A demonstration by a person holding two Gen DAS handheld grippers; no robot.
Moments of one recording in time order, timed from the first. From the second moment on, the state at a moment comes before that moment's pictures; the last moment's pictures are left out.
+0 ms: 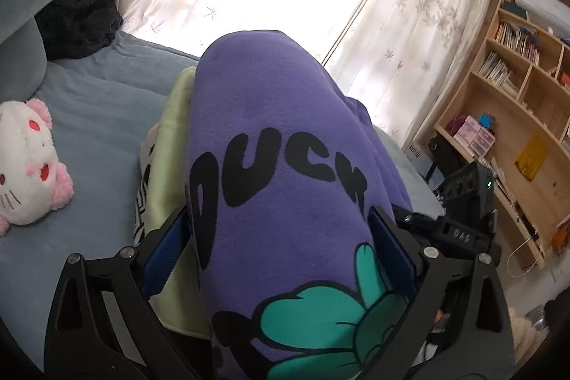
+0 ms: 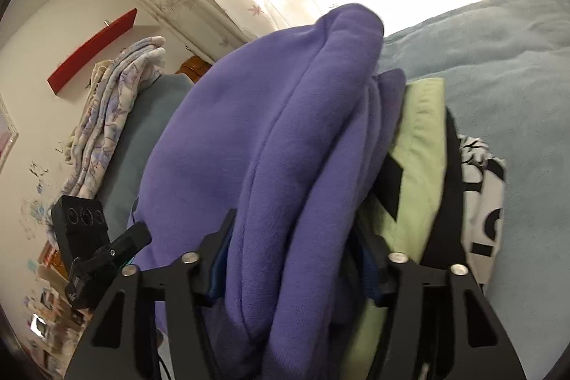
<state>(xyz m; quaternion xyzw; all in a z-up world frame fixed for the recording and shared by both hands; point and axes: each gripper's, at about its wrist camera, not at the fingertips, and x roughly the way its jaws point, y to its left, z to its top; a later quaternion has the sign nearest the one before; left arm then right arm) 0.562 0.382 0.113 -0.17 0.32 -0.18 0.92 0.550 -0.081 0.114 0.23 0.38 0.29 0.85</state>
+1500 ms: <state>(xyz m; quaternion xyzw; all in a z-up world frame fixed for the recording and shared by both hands) 0.015 0.164 0.228 -0.05 0.34 -0.11 0.93 -0.139 -0.332 0.297 0.12 0.39 0.24 0.88</state>
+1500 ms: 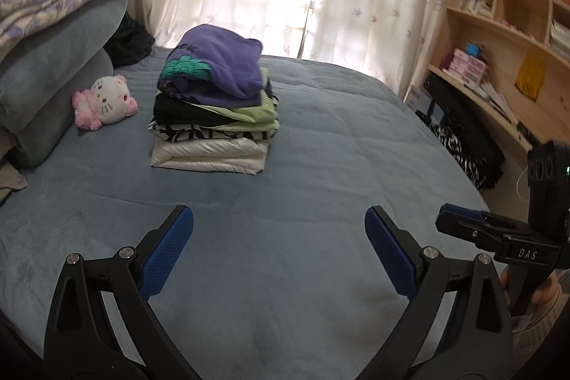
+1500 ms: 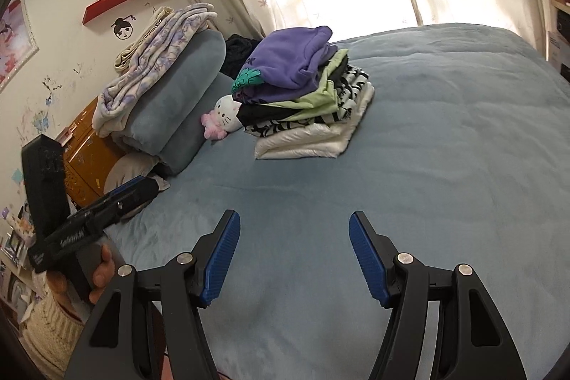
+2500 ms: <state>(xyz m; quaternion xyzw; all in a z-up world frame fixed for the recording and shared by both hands) -0.146 0.024 0.147 0.01 0.38 -0.02 0.93 -0.452 -0.489 0.235 0.11 0.38 0.10 0.91</state>
